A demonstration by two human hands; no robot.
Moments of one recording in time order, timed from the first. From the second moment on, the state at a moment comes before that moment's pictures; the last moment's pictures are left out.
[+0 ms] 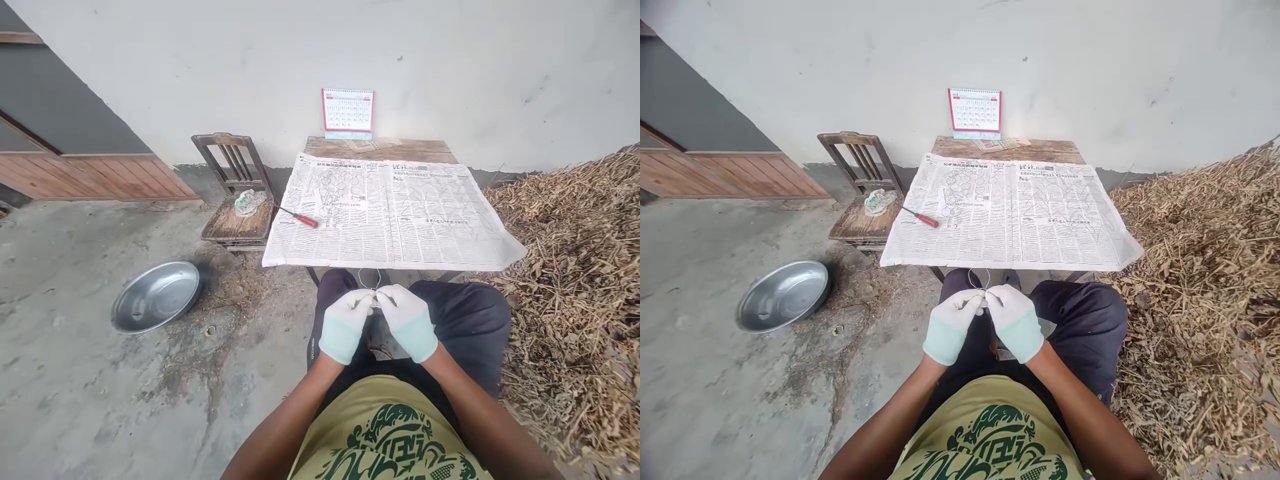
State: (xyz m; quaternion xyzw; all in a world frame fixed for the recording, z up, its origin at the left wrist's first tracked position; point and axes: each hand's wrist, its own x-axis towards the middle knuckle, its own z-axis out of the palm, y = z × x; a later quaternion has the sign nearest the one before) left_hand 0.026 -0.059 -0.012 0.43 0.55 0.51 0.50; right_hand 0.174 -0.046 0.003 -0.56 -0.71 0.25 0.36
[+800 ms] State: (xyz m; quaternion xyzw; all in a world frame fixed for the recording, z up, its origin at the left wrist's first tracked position) left_hand 0.061 -0.021 0.017 0.52 0.59 0.44 0.43; right_hand 0.224 -0.006 0.020 -0.53 -0.75 0.22 0.34
